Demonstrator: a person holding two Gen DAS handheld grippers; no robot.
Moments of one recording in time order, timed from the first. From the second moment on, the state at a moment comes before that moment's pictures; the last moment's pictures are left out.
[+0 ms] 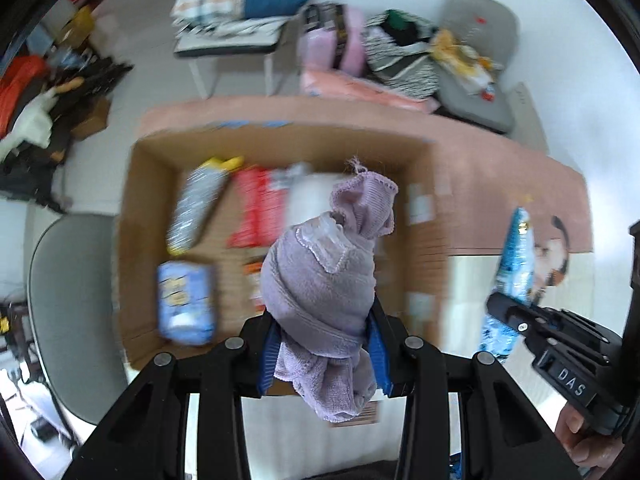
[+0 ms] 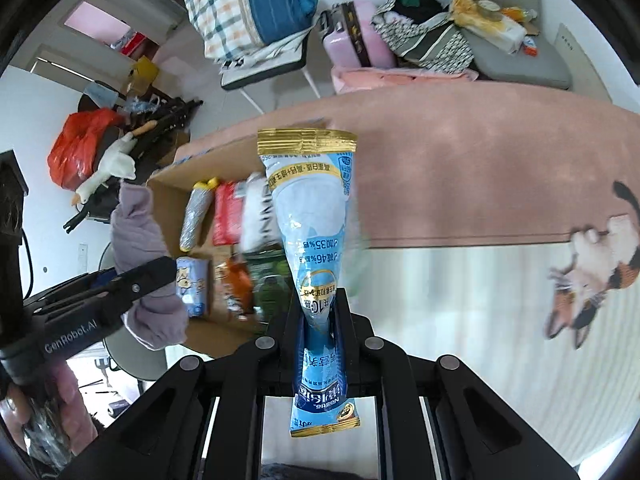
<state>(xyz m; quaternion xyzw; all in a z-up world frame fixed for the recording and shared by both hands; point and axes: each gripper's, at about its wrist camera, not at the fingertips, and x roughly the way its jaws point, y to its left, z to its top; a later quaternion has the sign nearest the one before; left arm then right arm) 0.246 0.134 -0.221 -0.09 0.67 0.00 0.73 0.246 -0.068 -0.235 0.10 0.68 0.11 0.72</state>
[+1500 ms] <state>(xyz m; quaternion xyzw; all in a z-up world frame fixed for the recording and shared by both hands) 0.223 0.208 -0.268 -0.09 0.70 0.02 0.71 0.243 0.009 -0.291 -0.04 0.72 0.03 0.69</state>
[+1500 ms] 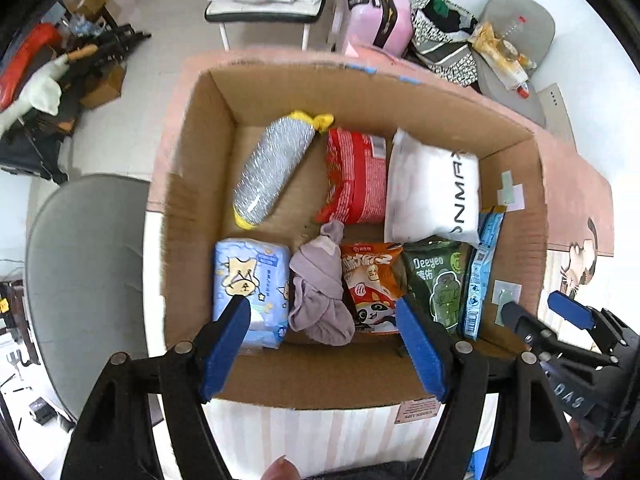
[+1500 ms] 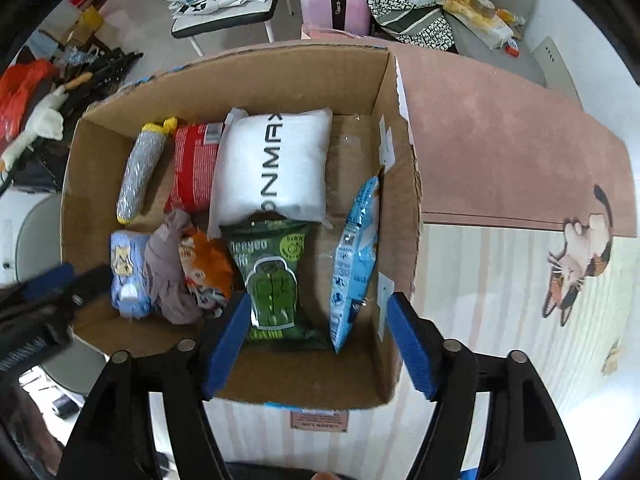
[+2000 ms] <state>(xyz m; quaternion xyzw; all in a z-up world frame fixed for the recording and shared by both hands) 0.212 0.204 -0.220 -0.06 0.64 0.04 0.76 0.230 0.001 -0.231 -0.05 0.67 0.00 0.74</state>
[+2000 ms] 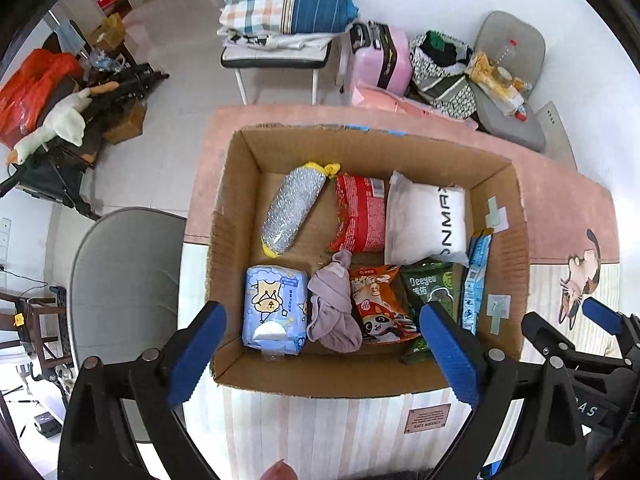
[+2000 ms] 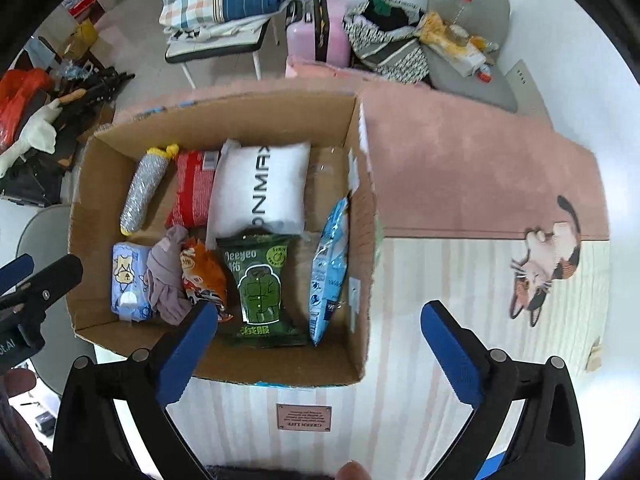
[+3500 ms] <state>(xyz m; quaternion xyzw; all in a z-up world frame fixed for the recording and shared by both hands) 0.050 0.163 -0.005 -0.06 0.51 0.03 0.86 0.054 -0.018 0.043 -0.07 0.50 0.03 0.86</state>
